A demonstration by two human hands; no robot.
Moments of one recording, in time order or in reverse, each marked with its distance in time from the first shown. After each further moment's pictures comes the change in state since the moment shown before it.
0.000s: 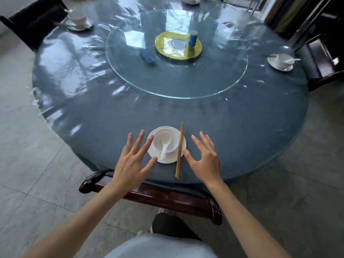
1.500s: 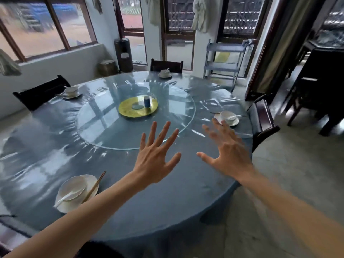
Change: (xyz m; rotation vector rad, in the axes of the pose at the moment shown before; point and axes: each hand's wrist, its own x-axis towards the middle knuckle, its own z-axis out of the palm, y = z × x) left_hand 0.195 0.474 0.129 0.309 0.309 0.215; right_hand 0.198 0.276 -0.421 -0.350 0.106 -0.537
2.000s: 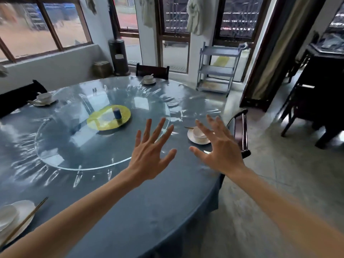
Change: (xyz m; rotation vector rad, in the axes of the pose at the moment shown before) left_hand 0.217 0.149 0.073 0.027 0.029 -0.054; right_hand 0.110 0.249 -0.035 0.125 0.056 -0.016
